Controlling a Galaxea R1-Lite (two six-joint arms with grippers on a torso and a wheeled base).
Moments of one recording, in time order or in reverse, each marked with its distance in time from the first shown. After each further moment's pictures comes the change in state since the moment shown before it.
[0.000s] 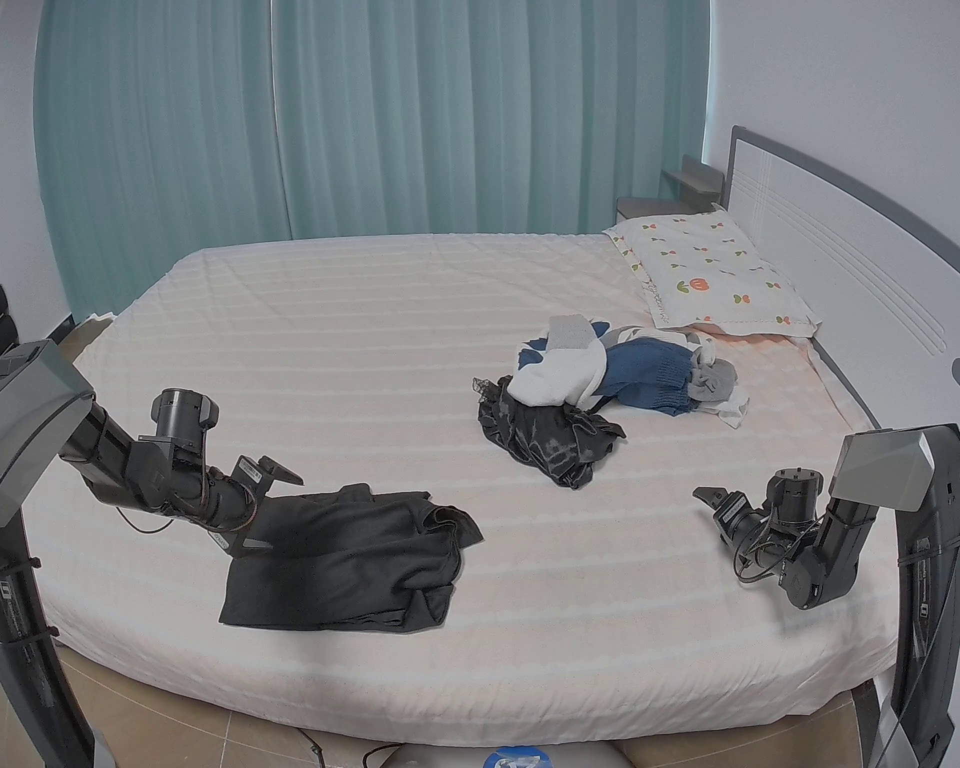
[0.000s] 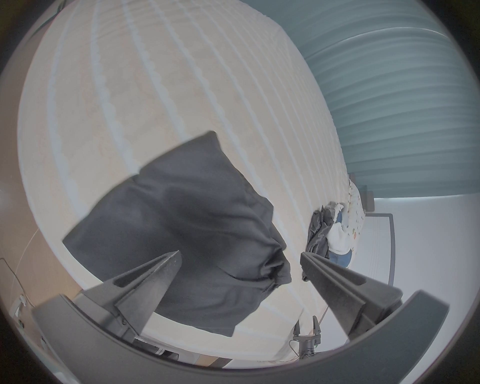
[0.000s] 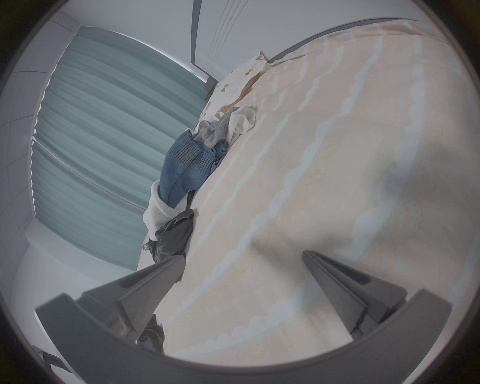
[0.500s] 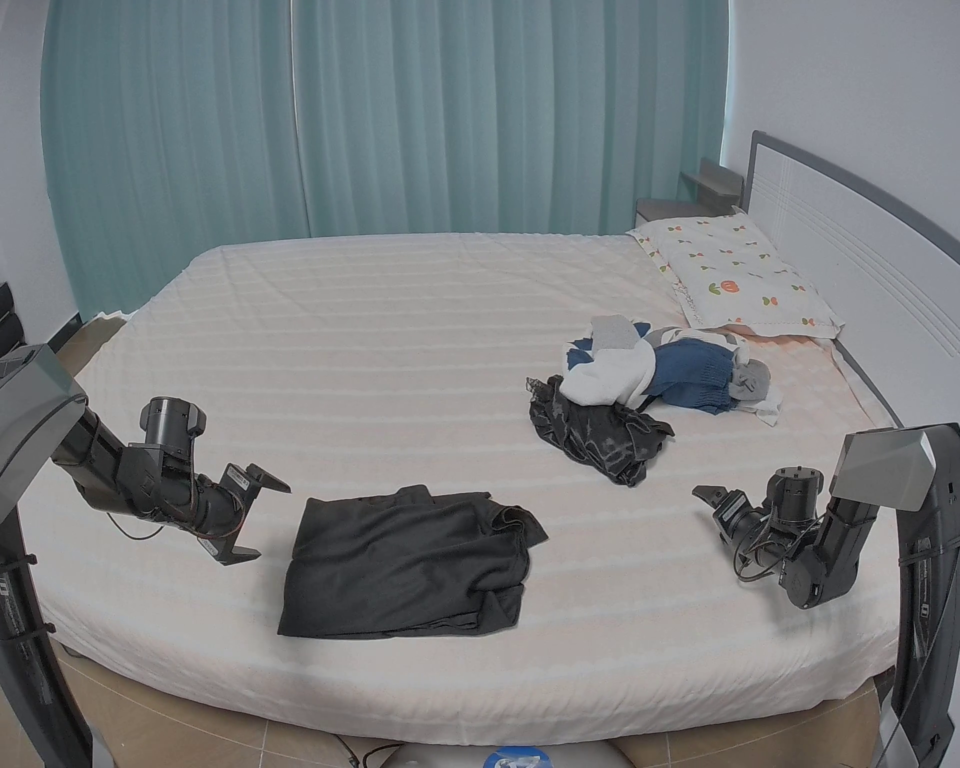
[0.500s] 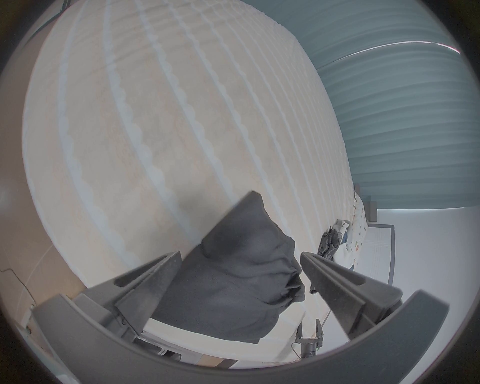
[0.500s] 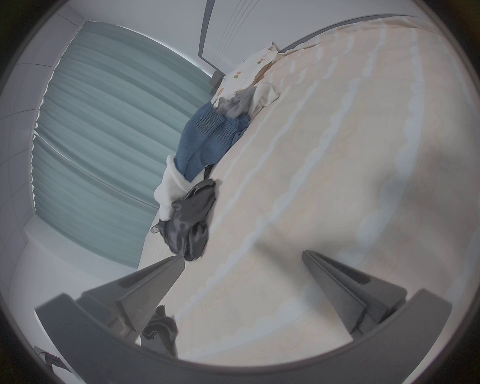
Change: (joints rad) left arm 0.041 0.000 0.033 -0.008 -0.007 0.015; right arm 0.002 -0.006 0.001 0.000 0.004 -0.001
